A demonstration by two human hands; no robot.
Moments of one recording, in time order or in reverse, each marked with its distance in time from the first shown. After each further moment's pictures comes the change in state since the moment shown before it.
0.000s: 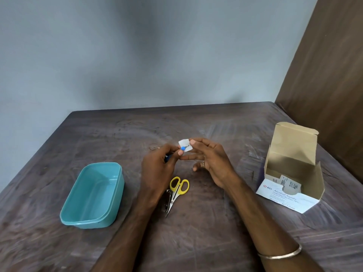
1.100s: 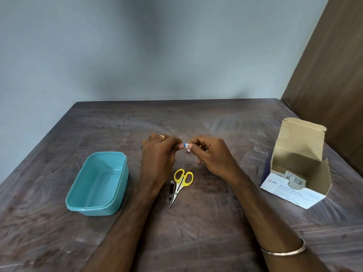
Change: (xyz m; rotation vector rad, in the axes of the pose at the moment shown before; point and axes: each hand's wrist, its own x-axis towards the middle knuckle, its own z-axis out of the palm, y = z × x) left_hand 0.005 -0.016 -0.007 0.297 0.027 0.207; right_hand 0.007 0.014 -0.008 -0.807 -0.015 -0.471
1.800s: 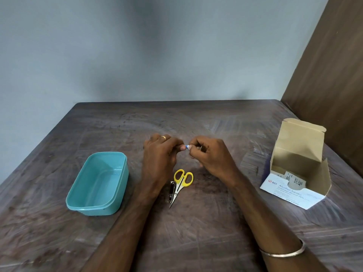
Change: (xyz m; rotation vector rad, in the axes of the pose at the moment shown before) left_hand -0.001 0.002 0.002 -0.020 0.015 0.034; right_hand 0.000 0.003 0.004 -0.115 0.044 -0.051
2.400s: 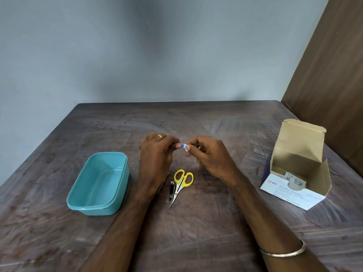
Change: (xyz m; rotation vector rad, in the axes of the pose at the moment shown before) left_hand 0.001 -0.009 -0.001 0.045 0.010 -0.021; right_hand -0.001 -0.005 -0.003 0.111 -0.053 0.041
